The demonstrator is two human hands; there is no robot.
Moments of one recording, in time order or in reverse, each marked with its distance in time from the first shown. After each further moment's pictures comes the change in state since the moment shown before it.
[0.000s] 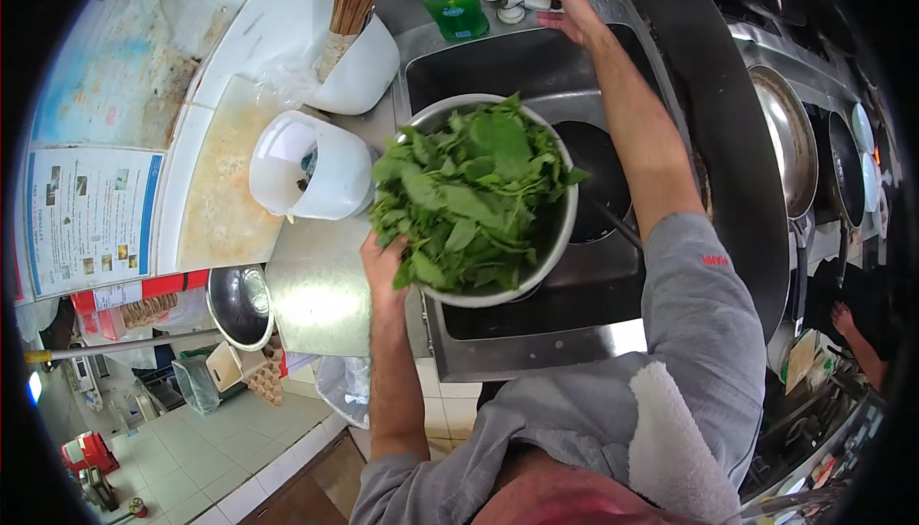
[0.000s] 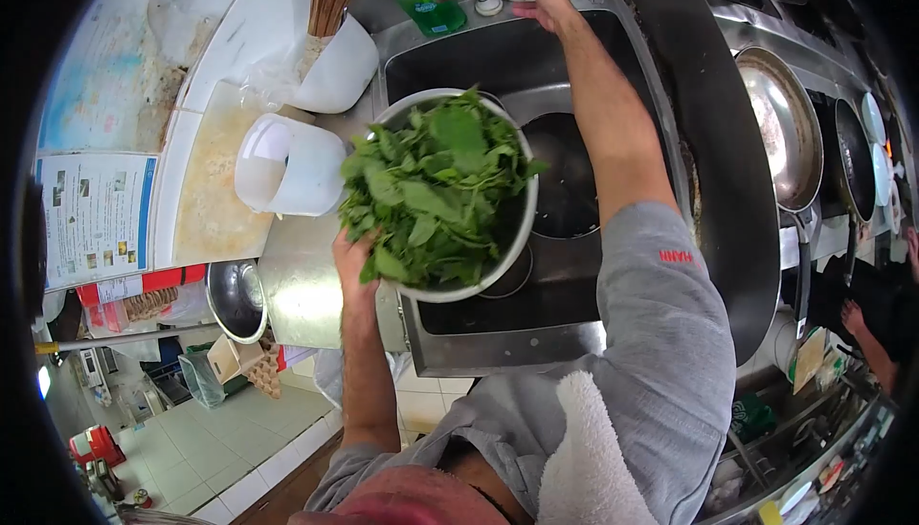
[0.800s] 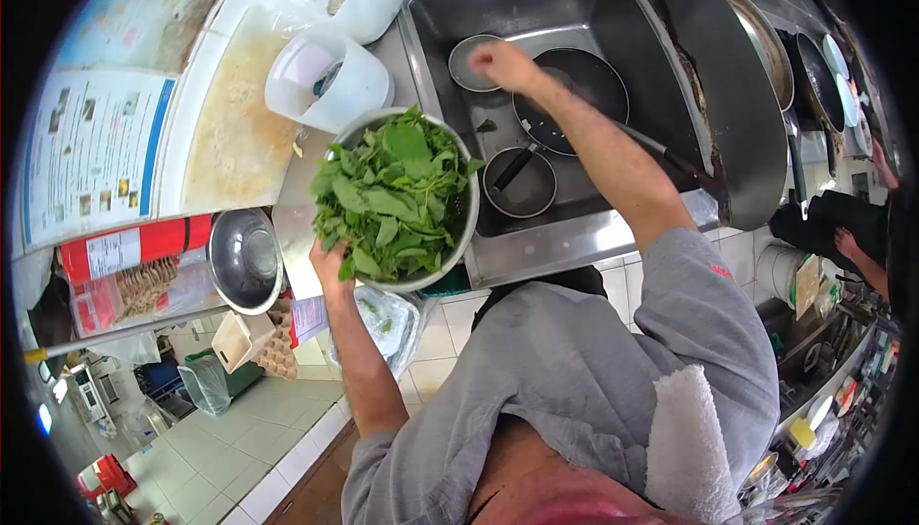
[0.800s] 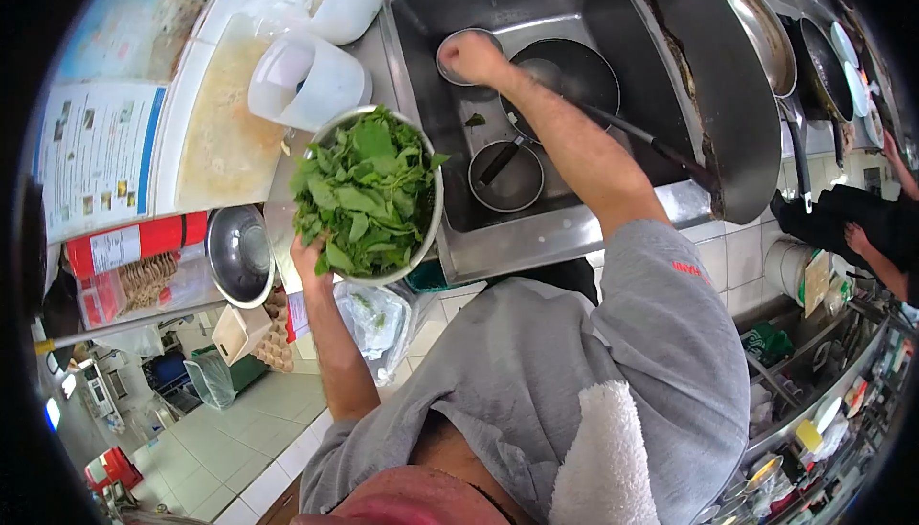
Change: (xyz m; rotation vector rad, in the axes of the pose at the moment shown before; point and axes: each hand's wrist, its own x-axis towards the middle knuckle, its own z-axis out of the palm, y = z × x) left_hand -0.047 0.013 -0.203 0.117 0.035 0.030; right_hand -0.238 0.092 0.085 -0.919 -0.426 -0.285
